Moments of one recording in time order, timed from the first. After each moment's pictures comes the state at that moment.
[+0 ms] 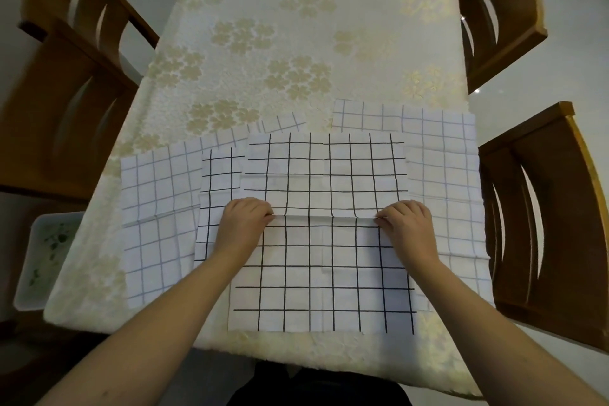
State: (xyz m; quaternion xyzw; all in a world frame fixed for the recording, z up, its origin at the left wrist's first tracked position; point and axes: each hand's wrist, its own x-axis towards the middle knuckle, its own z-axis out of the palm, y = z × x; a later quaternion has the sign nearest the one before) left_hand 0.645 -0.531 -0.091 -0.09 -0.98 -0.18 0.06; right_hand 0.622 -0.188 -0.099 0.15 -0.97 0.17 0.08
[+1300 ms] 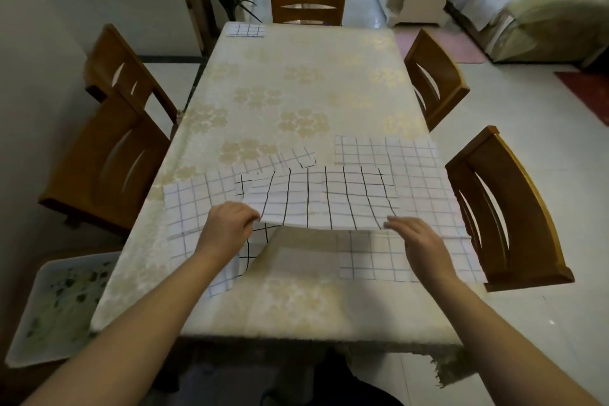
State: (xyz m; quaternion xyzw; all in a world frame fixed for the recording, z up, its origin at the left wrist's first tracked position) left_hand 0.699 -0.630 0.000 -0.18 -0.95 -0.20 0.16; right_hand 0.740 -0.234 -0.004 0.14 -0.97 0.17 0.14
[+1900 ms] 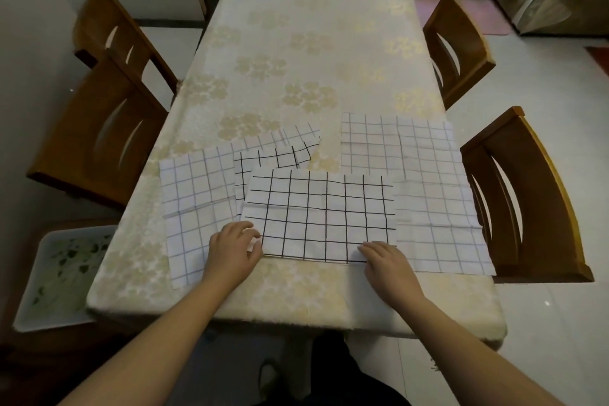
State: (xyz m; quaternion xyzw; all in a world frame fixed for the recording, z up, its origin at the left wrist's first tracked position) left_hand 0.757 -0.614 -0.076 -0.02 -0.98 -0.18 -0.02; right_hand 0.769 -0.270 -0.088 0.12 -0.98 0.12 -0.03
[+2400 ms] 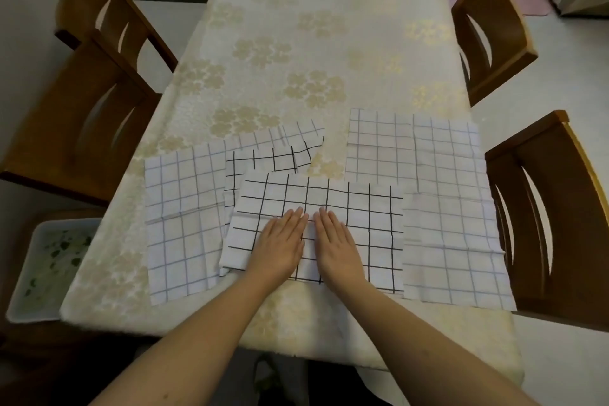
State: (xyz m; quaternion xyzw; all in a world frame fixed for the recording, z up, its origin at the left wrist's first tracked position) left_hand 0.698 -0.525 -0.112 -0.13 -0.98 -0.09 -0.10; right_hand 0.693 -0.358 -0.124 0.15 -0.97 0.17 -0.09
